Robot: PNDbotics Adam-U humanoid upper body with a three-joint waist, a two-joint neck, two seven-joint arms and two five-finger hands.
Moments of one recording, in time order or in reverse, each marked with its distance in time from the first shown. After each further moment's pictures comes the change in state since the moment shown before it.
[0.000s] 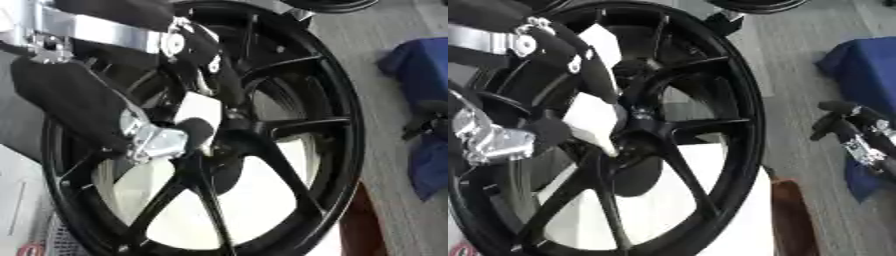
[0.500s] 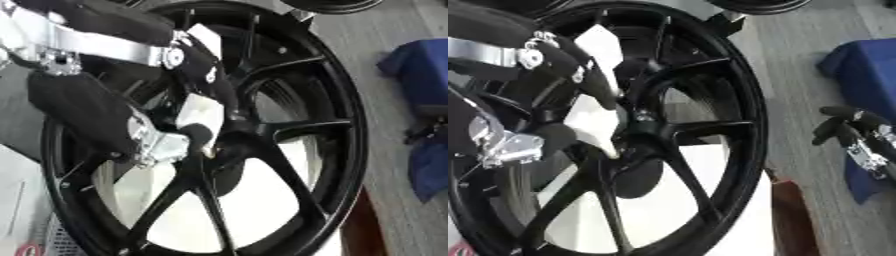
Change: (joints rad) left arm 0.028 0.001 0.000 0.000 -0.073 -0.013 -0.029; right arm -0.001 0.007 0.000 0.000 0.004 -0.001 0.001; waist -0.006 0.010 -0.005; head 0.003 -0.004
